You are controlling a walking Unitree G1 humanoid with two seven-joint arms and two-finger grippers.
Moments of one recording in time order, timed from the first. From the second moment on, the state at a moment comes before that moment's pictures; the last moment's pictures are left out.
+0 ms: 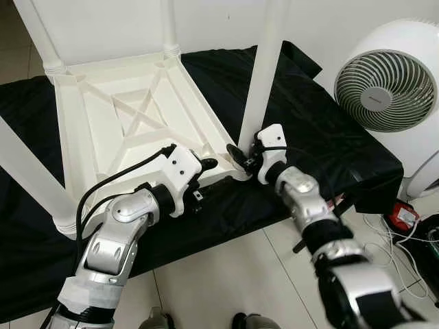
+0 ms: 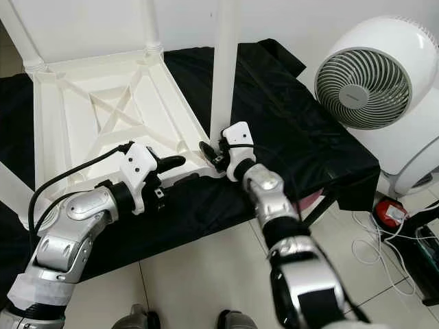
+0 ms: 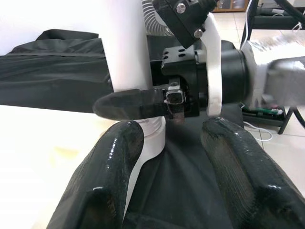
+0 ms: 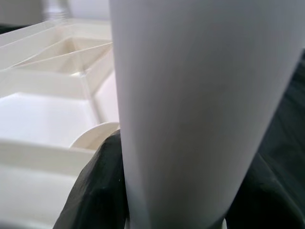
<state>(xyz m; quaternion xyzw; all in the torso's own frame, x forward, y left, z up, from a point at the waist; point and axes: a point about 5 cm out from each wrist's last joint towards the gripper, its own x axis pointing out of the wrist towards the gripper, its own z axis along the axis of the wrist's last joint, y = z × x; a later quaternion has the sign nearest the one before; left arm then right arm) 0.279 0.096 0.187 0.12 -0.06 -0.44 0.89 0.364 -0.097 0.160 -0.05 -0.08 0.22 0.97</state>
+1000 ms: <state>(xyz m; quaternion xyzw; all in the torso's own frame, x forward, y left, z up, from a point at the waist) 0.278 0.096 0.187 0.11 -0.06 -0.44 0.89 0.332 -0.112 0.186 -0.05 -0.12 0.28 0.95</state>
